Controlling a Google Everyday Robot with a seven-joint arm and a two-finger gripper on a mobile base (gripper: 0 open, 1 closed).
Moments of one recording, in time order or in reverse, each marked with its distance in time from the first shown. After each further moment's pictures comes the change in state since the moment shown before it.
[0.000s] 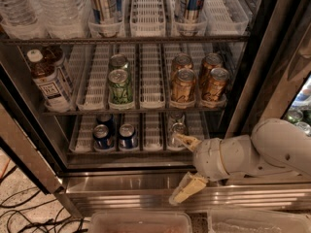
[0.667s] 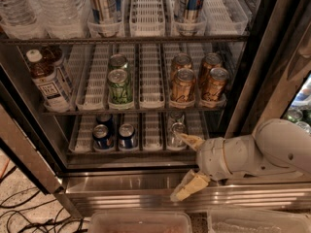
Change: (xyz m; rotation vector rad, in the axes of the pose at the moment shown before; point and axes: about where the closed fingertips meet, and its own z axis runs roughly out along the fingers) arm 0.009 -0.005 -0.006 0.020 0.004 0.068
